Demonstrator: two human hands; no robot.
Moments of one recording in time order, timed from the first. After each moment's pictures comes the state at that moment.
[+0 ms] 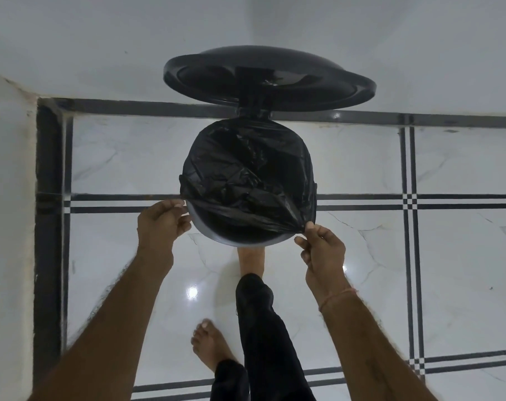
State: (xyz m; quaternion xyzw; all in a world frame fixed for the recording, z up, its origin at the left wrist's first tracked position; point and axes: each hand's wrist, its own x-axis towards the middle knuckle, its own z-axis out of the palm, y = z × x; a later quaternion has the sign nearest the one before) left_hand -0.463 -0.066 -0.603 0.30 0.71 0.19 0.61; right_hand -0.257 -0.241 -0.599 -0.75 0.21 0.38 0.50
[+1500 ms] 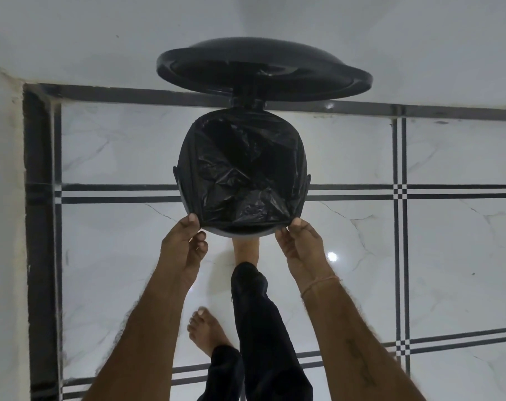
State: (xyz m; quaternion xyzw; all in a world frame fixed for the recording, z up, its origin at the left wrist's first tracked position) left_hand -0.458 -0.123 -0.585 0.08 0.61 0.20 0.76; right_hand -0.279 -0.230 -0.584 -0.65 0.28 0.45 0.54
